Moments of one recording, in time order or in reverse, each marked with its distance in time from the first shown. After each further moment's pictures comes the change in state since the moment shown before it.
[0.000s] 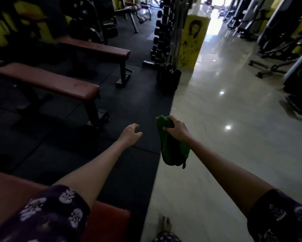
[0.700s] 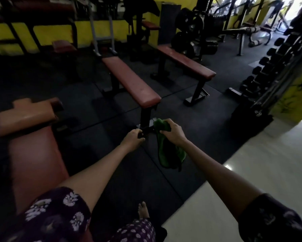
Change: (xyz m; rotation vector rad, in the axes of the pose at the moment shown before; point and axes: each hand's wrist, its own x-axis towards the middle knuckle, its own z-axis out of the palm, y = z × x) left_hand 0.150 -0.036 -0.050 -0.060 0.389 -0.463; right_hand 0.278 -0.075 0.058 -0.047 -0.443 -0.512
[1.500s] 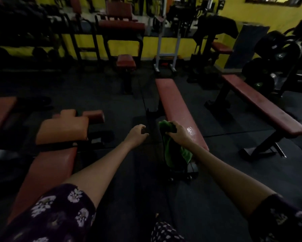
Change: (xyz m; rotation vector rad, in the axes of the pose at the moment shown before) left_hand 0.312 -0.064 -0.191 -0.160 0.354 -0.291; right_hand 0.429 -0.112 0.042 0.006 -0.264 -0.333
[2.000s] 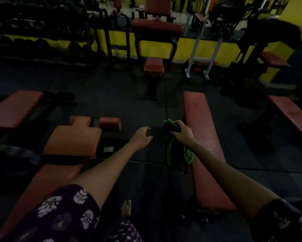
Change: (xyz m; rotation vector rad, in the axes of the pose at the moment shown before) left_hand 0.220 -0.026 -0.078 -0.026 0.111 -0.170; right_hand 0.280 -0.045 0.019 -0.020 -0.145 -0.089
